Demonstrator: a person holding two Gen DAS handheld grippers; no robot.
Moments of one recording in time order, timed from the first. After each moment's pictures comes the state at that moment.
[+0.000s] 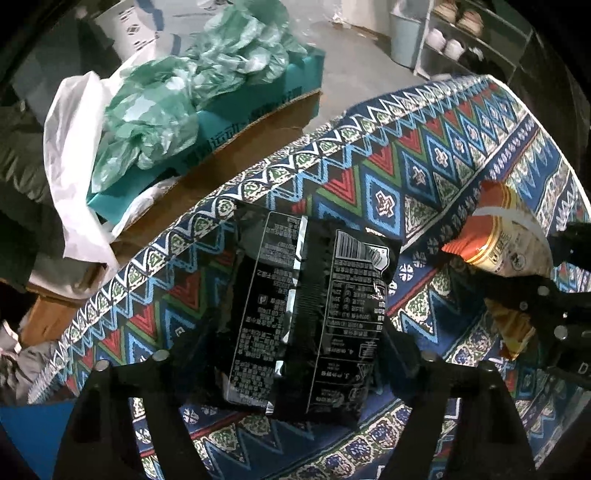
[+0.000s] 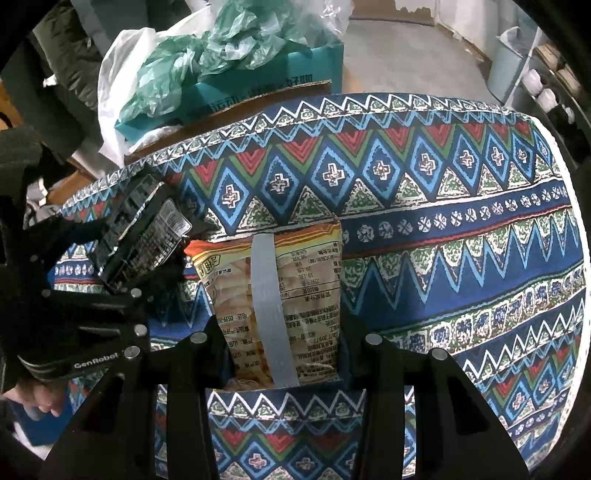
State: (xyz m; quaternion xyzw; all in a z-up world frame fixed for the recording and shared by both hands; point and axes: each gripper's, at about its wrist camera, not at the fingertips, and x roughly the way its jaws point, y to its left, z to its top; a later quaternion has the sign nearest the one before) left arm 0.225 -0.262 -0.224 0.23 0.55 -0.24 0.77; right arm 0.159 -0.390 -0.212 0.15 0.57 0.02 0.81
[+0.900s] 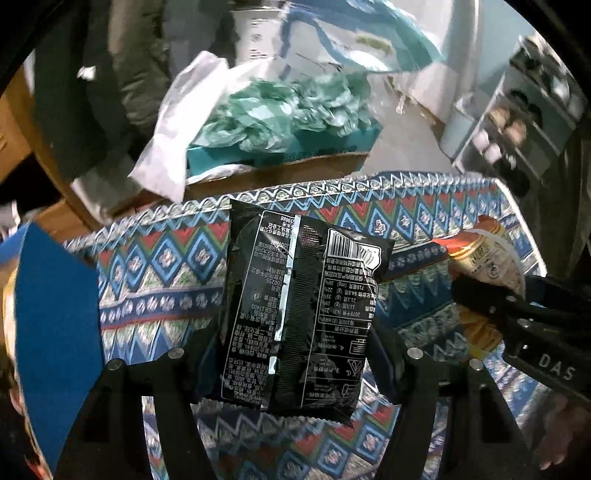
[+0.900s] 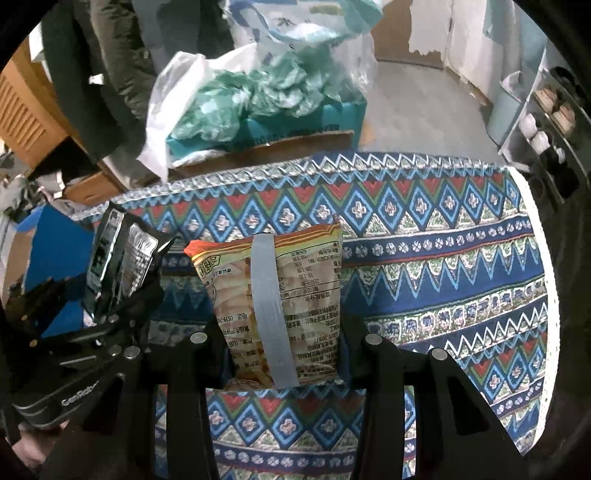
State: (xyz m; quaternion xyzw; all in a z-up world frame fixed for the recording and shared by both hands) left arm 0.155 -0.196 -0.154 0.05 0.51 -0.14 0.84; right arm 0.123 -0.356 -0.146 0.10 0.52 0.03 0.85
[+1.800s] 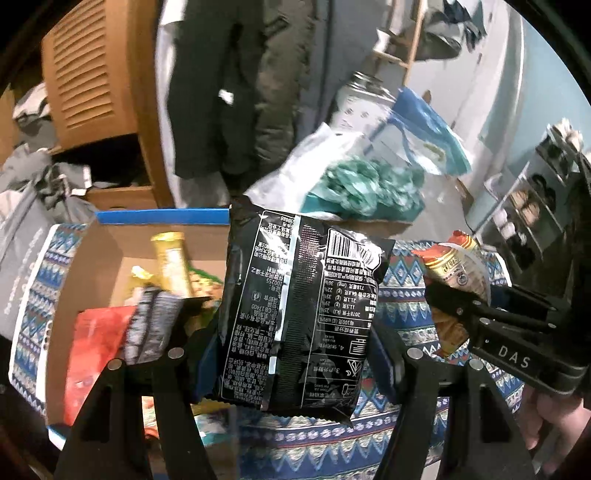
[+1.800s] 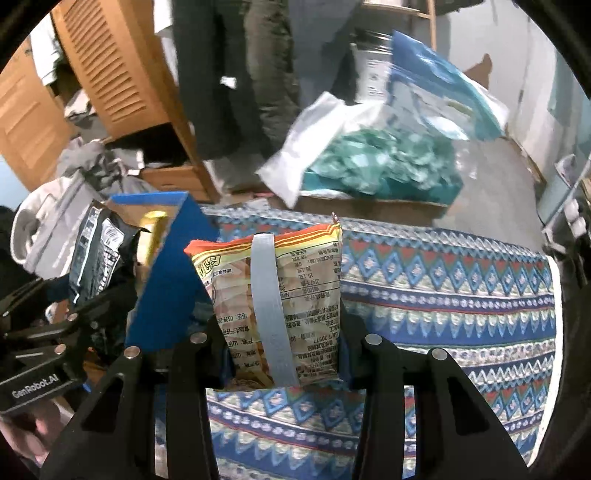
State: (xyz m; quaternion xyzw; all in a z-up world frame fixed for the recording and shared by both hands) left arm 0.077 -0.051 -0.045 -0.04 0.44 -0.06 0.89; right arm 0.096 -0.230 -0.058 0.04 0.45 0.15 0.88
